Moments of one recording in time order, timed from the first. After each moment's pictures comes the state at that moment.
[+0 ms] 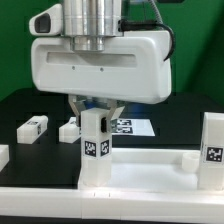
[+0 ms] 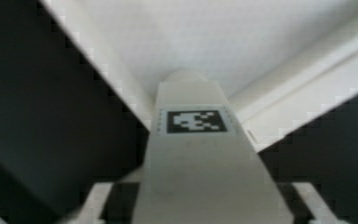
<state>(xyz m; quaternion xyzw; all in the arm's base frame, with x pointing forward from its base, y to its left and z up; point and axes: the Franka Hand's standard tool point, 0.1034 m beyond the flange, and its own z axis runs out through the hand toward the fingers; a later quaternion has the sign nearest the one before) 0.646 -0.061 0.106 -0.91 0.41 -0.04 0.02</state>
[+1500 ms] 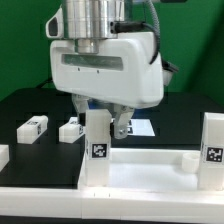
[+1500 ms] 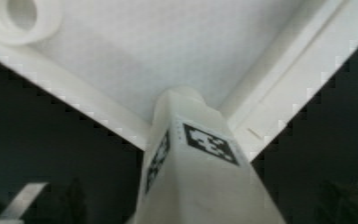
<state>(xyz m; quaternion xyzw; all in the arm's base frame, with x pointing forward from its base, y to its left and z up) 0.645 -0.057 0.104 -0.92 0.40 -0.03 0.03</state>
